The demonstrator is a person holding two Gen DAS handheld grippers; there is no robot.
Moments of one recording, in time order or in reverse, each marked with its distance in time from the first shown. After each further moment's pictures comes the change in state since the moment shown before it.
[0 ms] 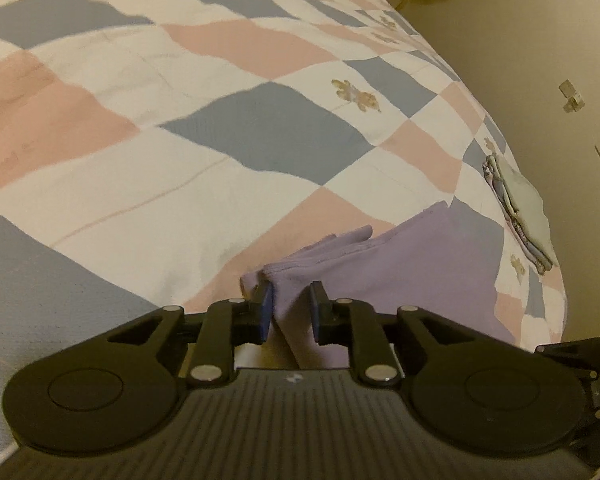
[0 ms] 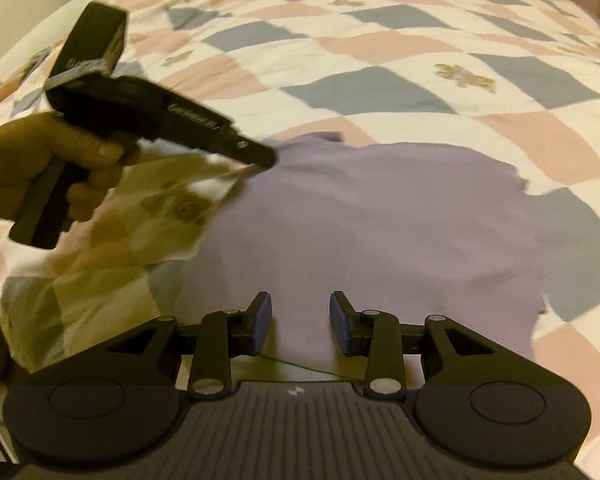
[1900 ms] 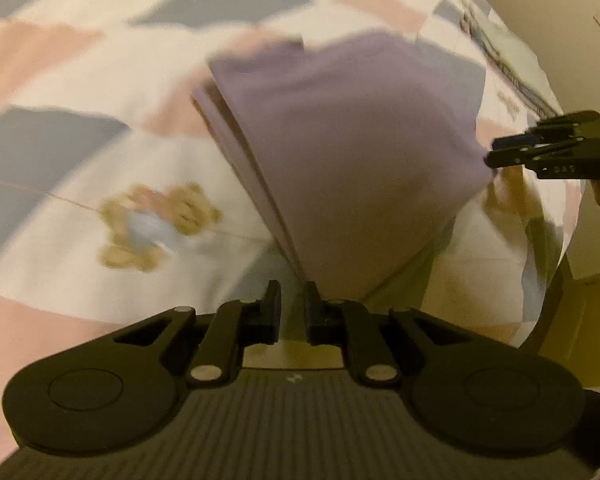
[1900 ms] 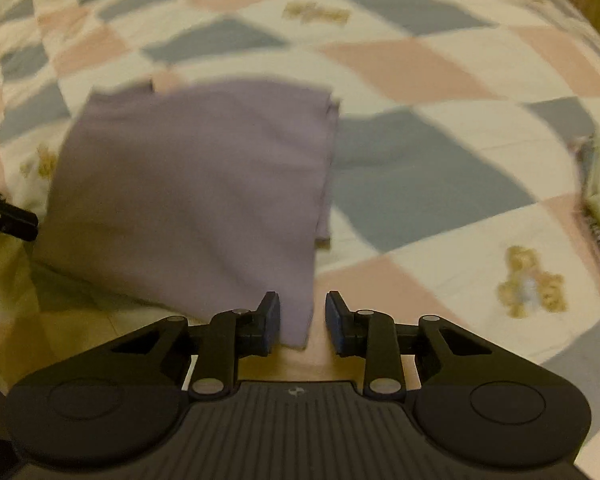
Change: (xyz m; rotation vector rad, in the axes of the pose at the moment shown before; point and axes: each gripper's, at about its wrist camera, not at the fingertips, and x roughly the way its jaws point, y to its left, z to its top) left arm -0.037 -0.052 -0.076 0.221 0.235 0.113; right arm -0.025 -0.110 -0.016 0.052 0.112 -0.165
